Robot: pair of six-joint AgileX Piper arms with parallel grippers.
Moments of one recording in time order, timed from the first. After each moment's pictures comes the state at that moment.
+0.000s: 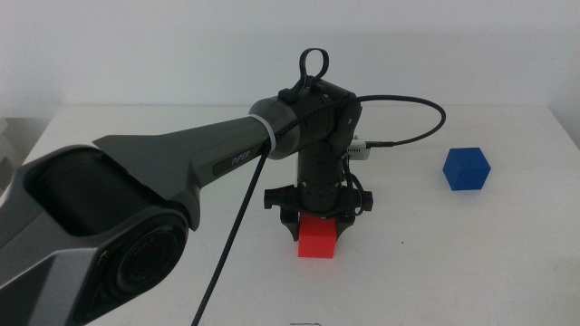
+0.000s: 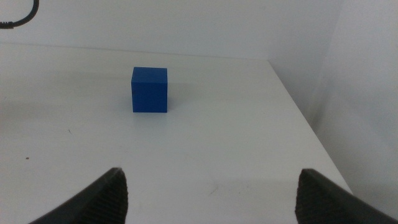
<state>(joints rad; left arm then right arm) -0.69 2.31 -1.95 -0.03 1.22 -0.62 -0.05 -0.01 0.03 -0.14 0.24 0.06</state>
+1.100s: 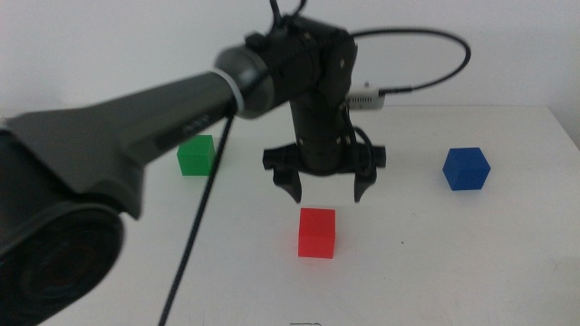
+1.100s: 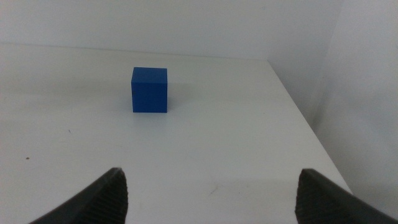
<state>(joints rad) -0.69 2.13 -1.95 -0.07 1.23 -0.55 -0.05 -0.01 0.03 -0.14 0.24 0.06</state>
